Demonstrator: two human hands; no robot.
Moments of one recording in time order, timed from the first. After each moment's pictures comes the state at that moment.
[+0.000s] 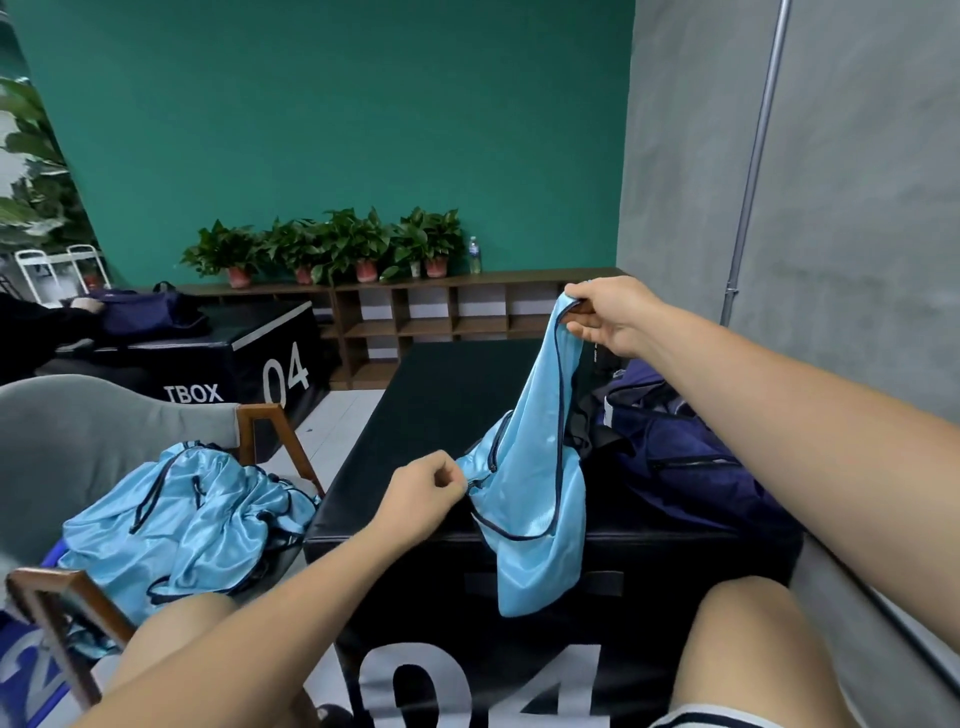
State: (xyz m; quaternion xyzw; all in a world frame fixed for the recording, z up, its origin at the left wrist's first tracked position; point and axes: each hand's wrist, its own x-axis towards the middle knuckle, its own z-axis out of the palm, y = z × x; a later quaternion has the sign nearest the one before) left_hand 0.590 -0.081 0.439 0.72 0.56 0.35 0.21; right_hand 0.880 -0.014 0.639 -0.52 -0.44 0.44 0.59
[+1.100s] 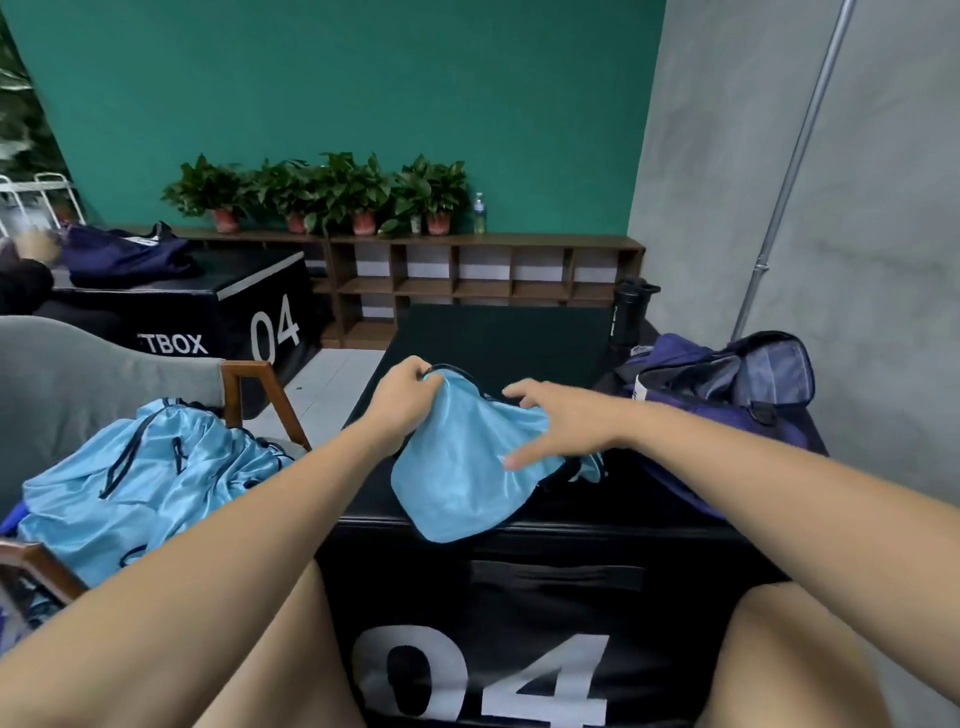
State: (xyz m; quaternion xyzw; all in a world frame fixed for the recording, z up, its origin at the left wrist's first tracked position) left_hand 0.565 0.030 0.474 0.62 0.60 0.42 0.29; right_hand 0.820 -0.036 0.518 -0.56 -0.80 0.20 0.04
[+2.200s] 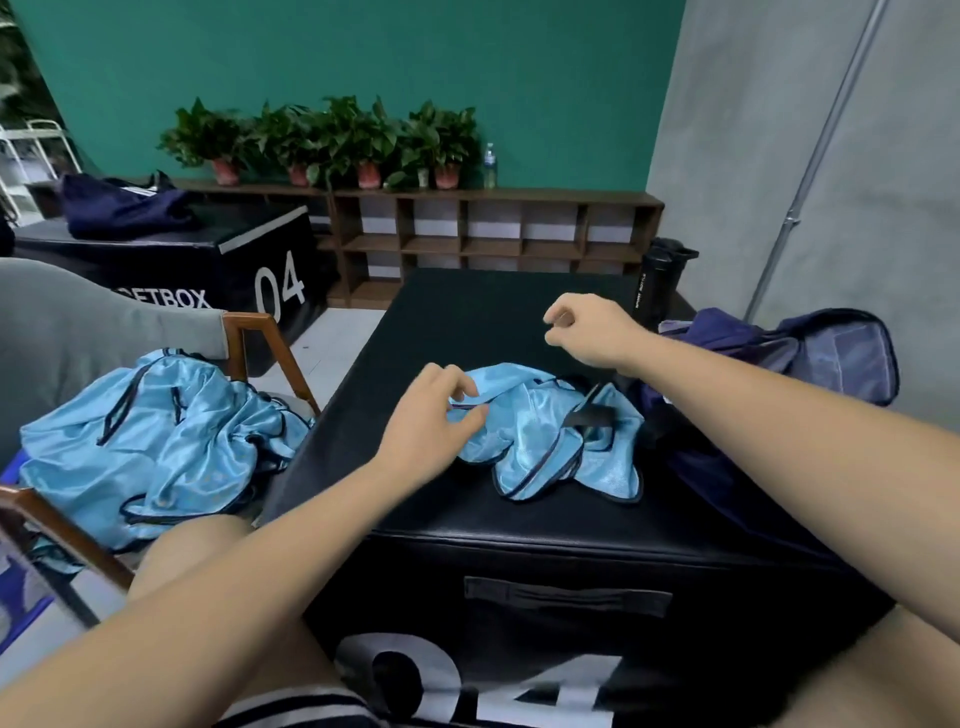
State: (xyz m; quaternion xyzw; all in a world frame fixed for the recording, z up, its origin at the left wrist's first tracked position) left_hand 0.572 -0.043 0.404 0.76 0.49 0.41 0.13; right_hand 0.826 0.019 0.510 -0.64 -0.72 0.13 0.24
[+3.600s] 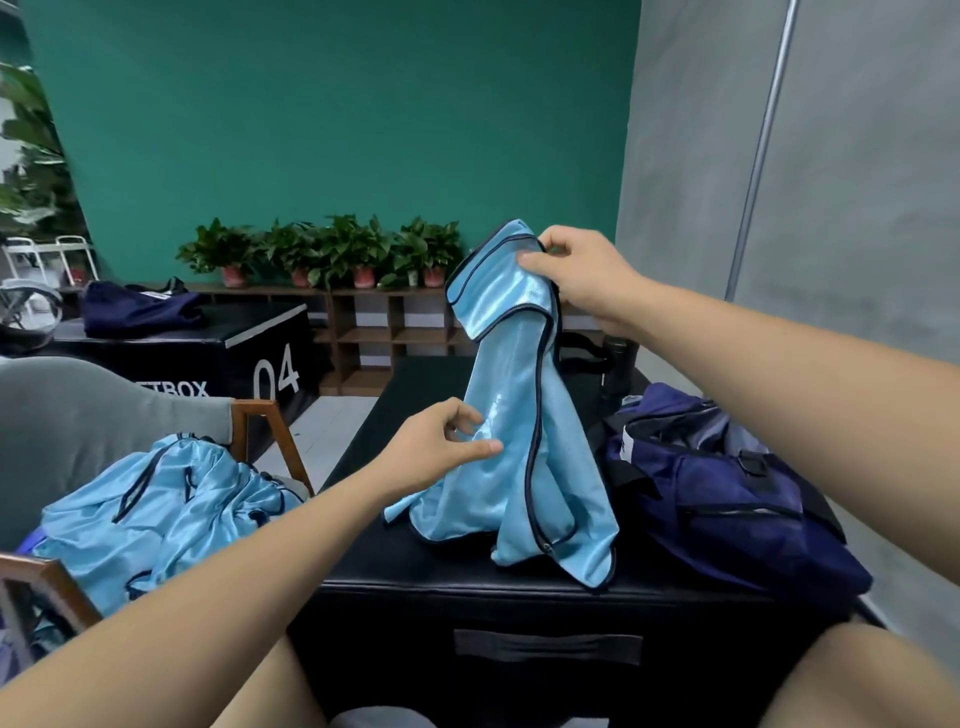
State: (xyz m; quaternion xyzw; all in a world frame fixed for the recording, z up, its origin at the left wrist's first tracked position) left_hand 0.578 -0.076 0.491 0.75 0.45 0.39 0.29; right_hand 0.811 -0.069 0.675 -0.47 -0.69 0.18 0.52
